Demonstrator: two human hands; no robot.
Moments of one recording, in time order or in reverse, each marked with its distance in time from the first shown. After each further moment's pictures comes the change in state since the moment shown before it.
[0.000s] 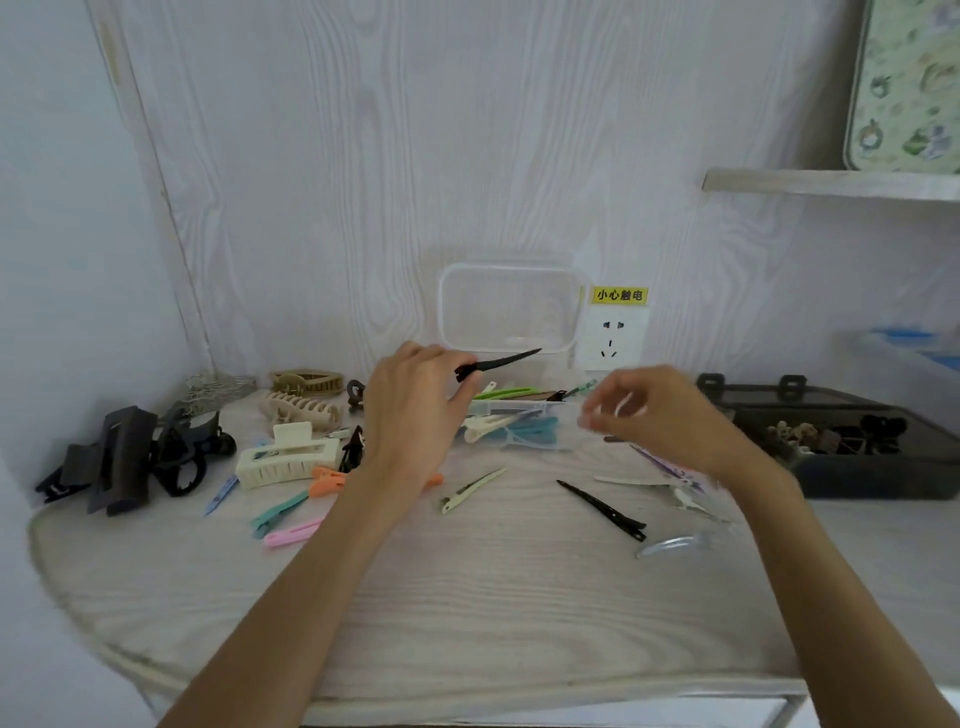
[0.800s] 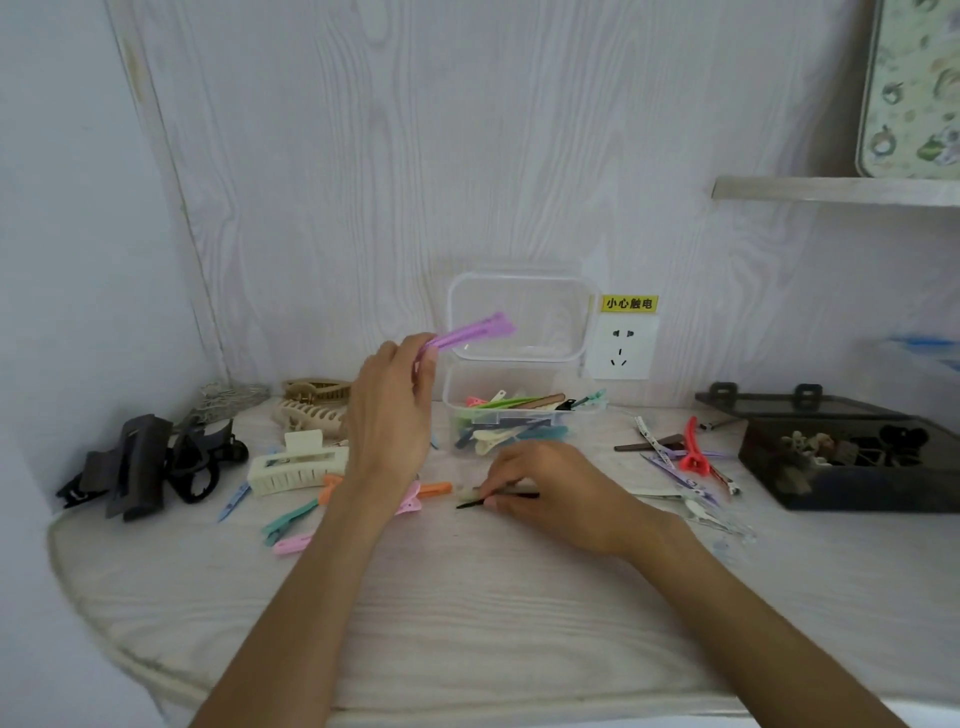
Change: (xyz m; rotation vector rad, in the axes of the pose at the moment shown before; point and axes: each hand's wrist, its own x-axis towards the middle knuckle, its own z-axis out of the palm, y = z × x) left_hand 0.000 -0.018 -0.003 -0.089 0.111 -0.197; right_hand 0.005 -0.019 0.085 -0.138 -0.194 -0.485
